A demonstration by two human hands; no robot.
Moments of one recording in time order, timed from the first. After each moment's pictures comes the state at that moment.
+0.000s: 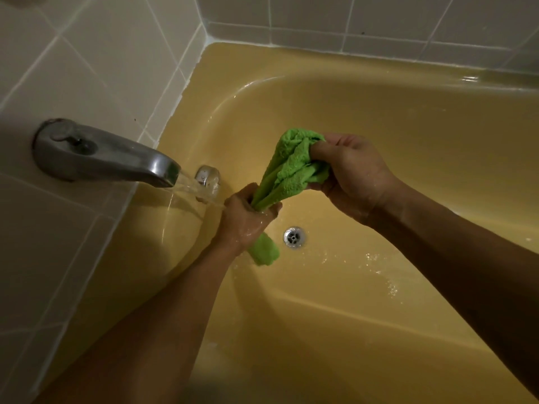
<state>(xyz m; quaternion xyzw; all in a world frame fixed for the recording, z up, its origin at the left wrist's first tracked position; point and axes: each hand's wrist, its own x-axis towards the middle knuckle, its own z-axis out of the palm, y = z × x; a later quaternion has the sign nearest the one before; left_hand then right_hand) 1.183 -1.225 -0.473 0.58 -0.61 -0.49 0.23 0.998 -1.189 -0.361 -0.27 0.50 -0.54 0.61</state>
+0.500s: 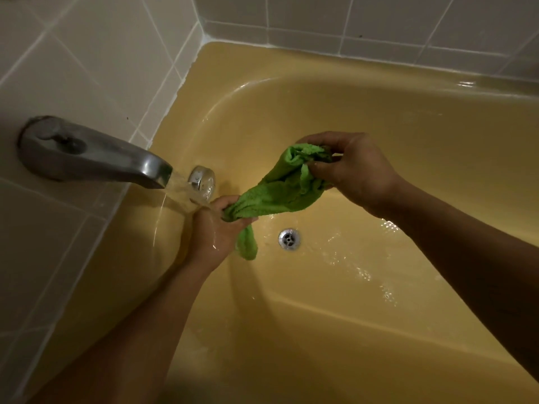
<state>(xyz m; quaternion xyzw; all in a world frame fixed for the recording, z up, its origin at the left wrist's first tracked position) 1.210 -1.211 -0.451 0.60 -0.61 -0.44 0.26 0.964 -1.192 -0.374 -0.49 0.65 -0.39 0.43</state>
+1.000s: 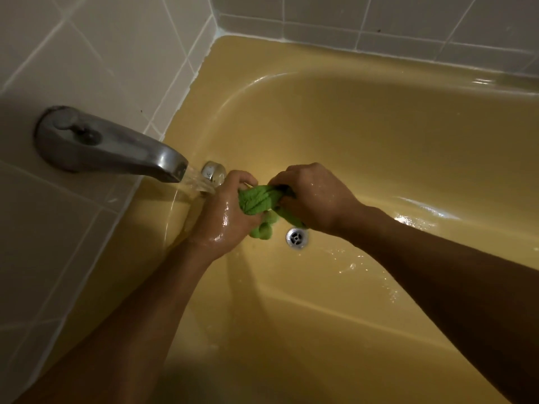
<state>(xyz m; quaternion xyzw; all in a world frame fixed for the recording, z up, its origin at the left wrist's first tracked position) 1.218 -1.227 -0.430 0.53 -0.72 -0.39 0.19 1.024 -1.204 -0.407 -0.76 0.60 -0.14 0.22</state>
